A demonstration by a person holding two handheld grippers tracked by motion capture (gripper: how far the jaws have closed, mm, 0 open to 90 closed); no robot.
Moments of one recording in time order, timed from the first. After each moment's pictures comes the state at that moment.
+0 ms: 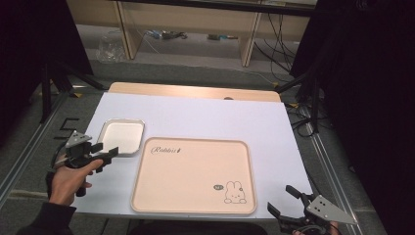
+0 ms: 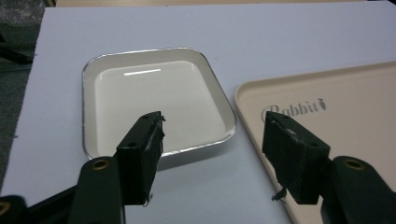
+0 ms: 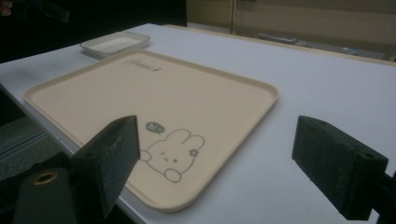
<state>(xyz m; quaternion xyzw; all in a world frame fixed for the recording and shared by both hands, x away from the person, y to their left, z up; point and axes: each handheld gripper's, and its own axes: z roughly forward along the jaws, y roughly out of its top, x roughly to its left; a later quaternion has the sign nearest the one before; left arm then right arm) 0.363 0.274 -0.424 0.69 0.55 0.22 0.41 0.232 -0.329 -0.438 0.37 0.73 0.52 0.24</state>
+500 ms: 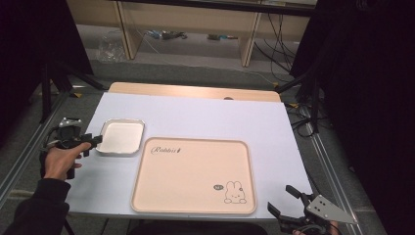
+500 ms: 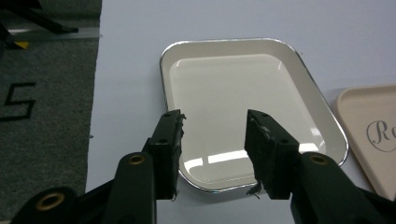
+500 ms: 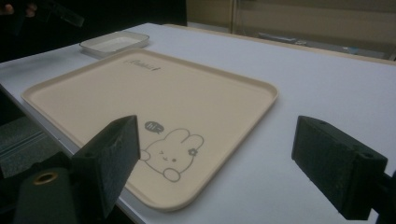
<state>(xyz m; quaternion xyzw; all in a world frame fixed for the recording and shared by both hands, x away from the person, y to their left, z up) 0.420 0.328 -0.442 0.69 0.60 0.21 0.35 0.233 -0.327 -0.439 0.38 0.73 0.52 0.23</state>
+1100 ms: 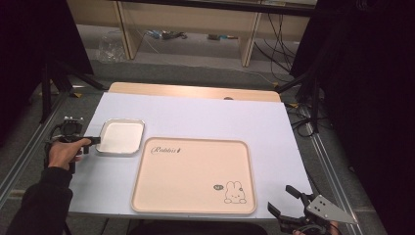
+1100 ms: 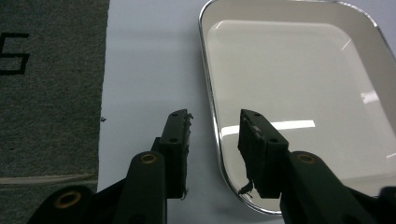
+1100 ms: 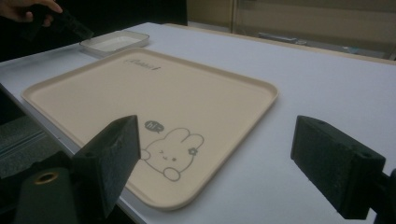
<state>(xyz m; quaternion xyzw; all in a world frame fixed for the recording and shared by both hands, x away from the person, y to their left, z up) 0.455 0.345 -0.472 0.68 0.65 0.16 0.30 0.234 -0.328 -0.439 0.37 0.73 0.52 0.24</state>
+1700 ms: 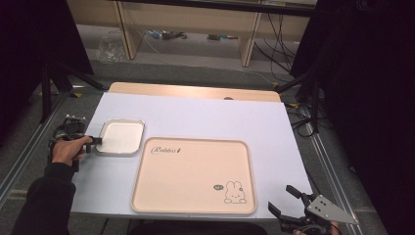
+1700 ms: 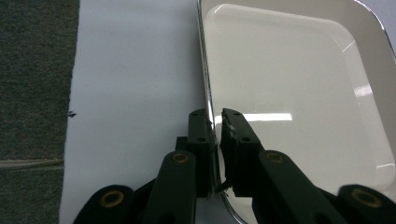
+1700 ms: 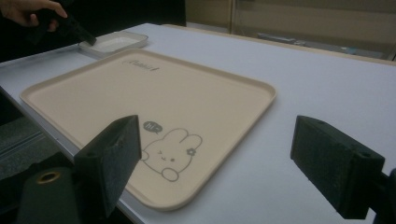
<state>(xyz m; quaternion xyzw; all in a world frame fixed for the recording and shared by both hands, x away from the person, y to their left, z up) 0.470 0.348 -0.484 0.66 0.67 0.10 0.31 0.234 -0.329 -0.439 0.37 0.73 0.52 0.24</state>
